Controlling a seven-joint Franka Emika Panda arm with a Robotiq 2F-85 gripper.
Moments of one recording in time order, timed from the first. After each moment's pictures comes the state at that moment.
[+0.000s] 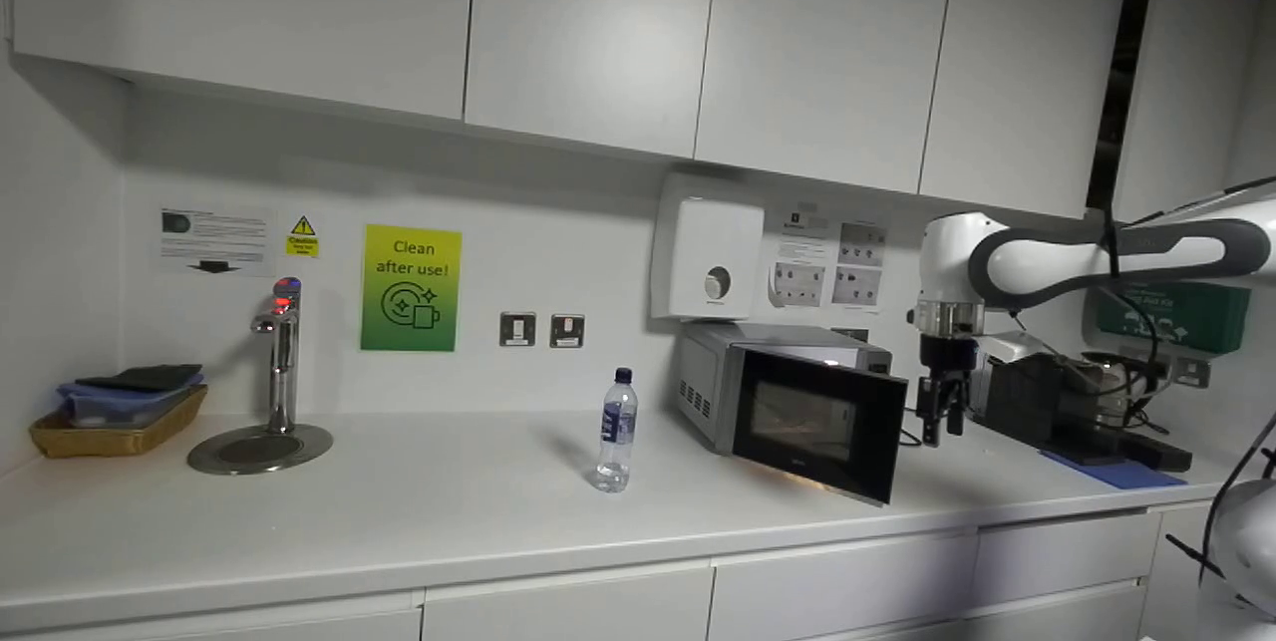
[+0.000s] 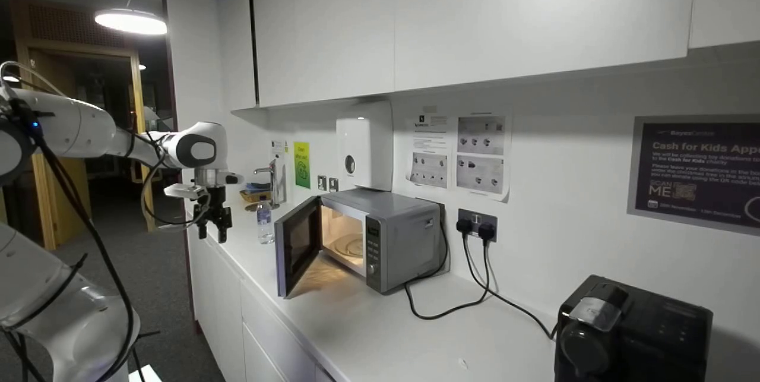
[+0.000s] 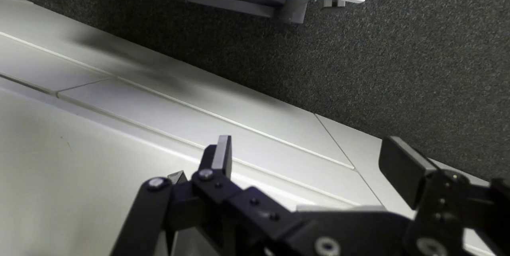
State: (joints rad) arm 0.17 -0.60 0.25 -2.41 0.13 1.75 0.16
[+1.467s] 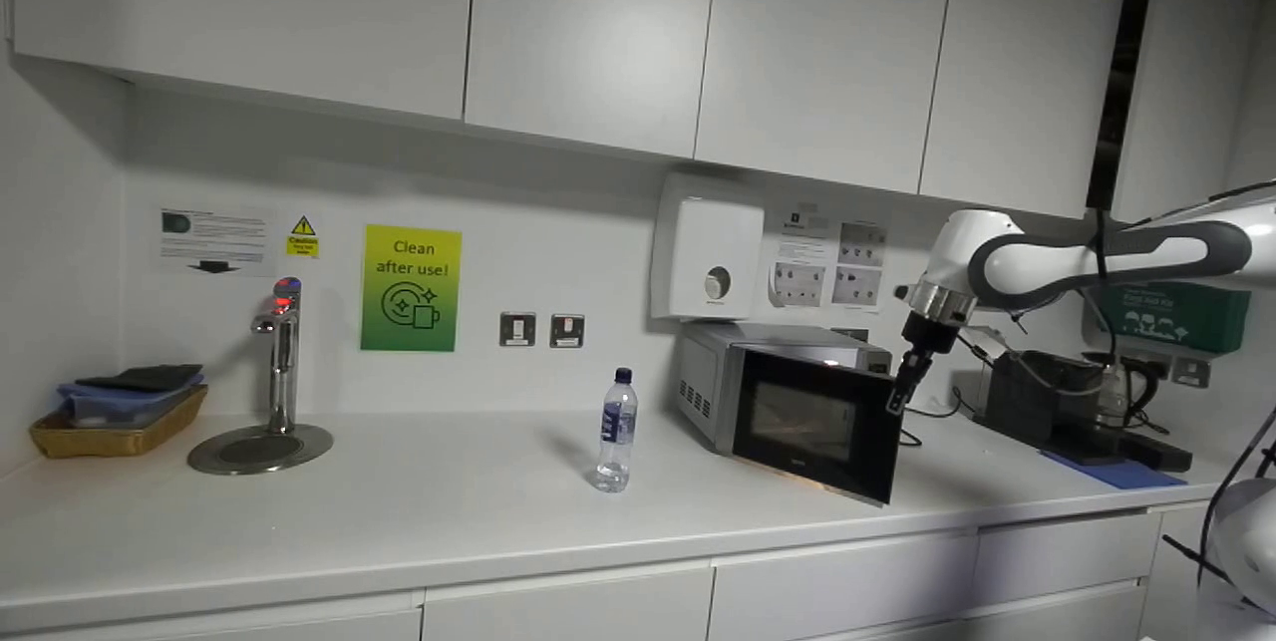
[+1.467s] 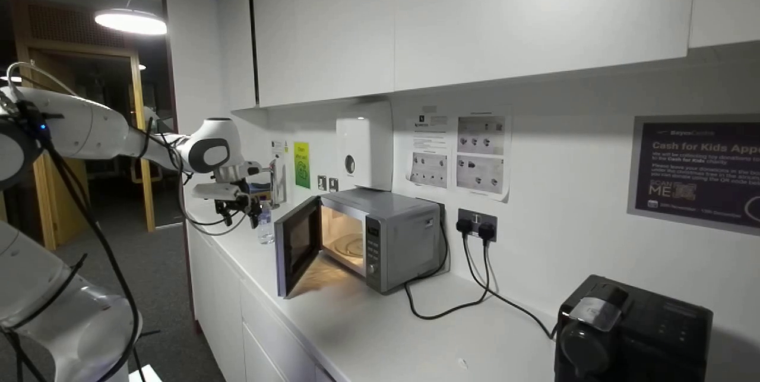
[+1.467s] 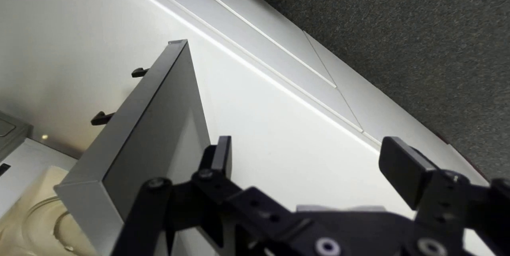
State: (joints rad) arm 0.22 -0.59 0.10 -2.45 0.12 2.09 -0.17
